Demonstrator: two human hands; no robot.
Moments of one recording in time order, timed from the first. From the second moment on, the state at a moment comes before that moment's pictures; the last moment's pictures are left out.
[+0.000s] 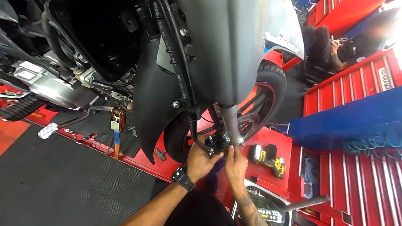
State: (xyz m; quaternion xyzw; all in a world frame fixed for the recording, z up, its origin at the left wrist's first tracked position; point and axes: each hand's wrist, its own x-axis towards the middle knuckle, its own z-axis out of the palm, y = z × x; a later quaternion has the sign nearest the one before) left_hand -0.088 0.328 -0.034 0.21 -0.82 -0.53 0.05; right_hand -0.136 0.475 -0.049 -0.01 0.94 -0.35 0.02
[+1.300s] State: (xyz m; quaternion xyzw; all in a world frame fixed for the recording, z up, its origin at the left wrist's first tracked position) left_hand -0.083 0.331 -0.026 0.22 -0.82 -0.53 0.05; right_hand -0.135 0.446 0.017 -0.18 0.91 -0.33 -0.16
